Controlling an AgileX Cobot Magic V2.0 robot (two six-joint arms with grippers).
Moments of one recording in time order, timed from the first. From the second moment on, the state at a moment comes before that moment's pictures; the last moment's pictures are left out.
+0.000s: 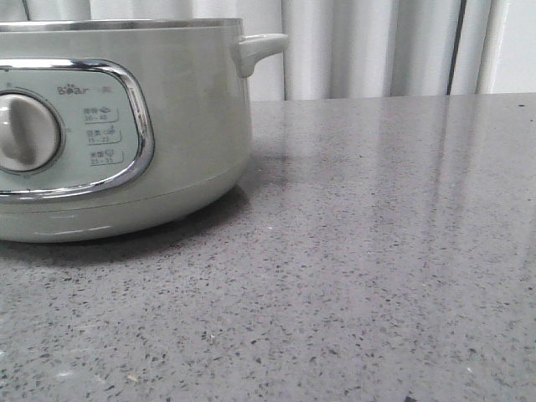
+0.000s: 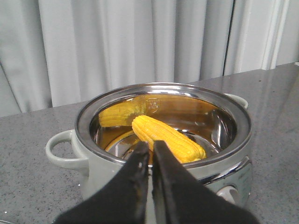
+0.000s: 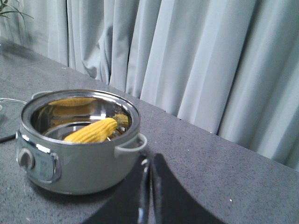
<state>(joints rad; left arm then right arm) -0.18 0.22 -0.52 -0.56 0.49 0.51 0.54 0.34 -0.80 0.05 0.55 -0.24</state>
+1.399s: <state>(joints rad) -0.19 0.09 -0.05 -0.20 0.09 0.19 0.51 0.07 -0.62 0.03 0.39 -0.24</state>
